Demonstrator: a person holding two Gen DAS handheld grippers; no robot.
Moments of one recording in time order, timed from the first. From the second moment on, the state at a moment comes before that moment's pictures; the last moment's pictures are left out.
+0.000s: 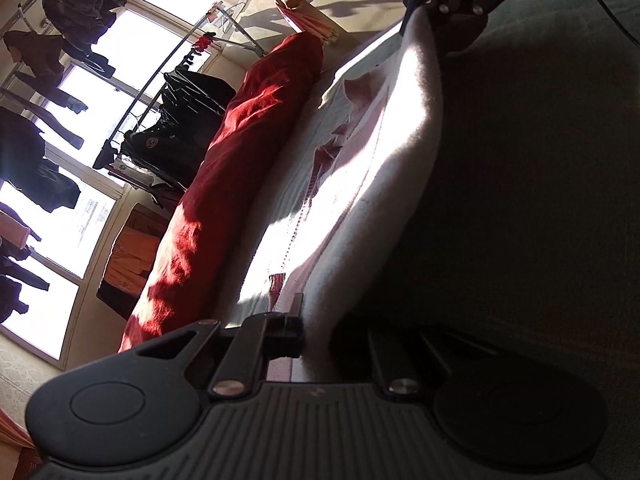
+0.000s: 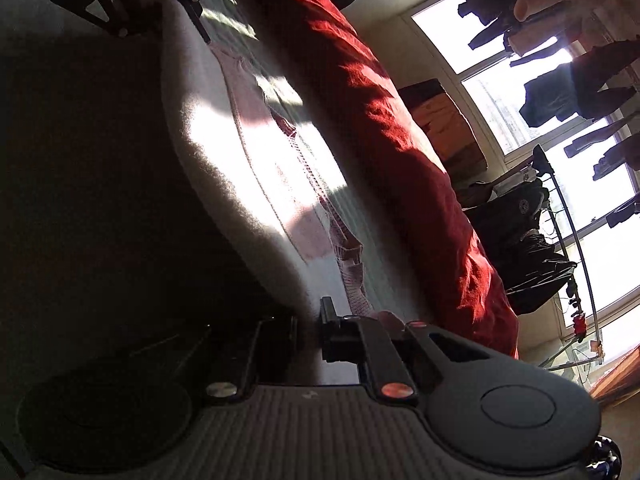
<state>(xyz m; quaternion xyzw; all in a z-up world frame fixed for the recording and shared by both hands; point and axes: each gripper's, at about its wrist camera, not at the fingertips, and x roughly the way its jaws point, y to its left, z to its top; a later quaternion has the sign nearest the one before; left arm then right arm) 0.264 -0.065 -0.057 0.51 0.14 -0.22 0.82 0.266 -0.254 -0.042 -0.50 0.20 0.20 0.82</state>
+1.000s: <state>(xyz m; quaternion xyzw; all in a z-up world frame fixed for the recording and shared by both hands) 0.090 -0.021 -0.051 0.51 0.21 -0.26 0.80 0.087 -0.224 -0.028 -0.49 0.27 0.27 0.79</state>
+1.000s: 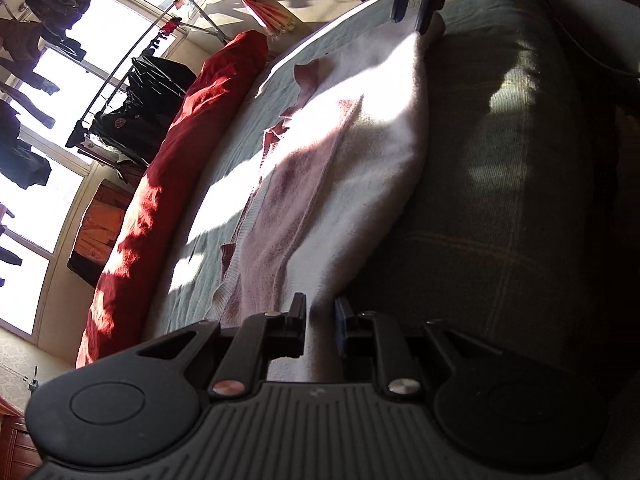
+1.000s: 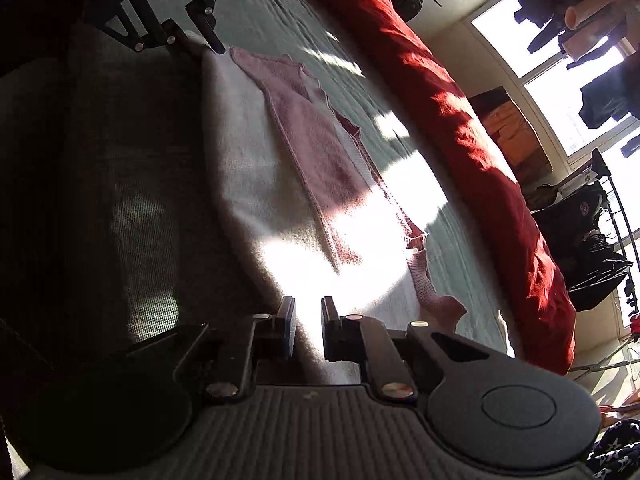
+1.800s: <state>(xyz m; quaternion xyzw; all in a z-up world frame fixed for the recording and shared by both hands) 0.143 0.020 -0.045 0.20 0.33 -0.25 0.89 0.166 -0.303 -0.055 -0.16 0.38 0.26 0.87</state>
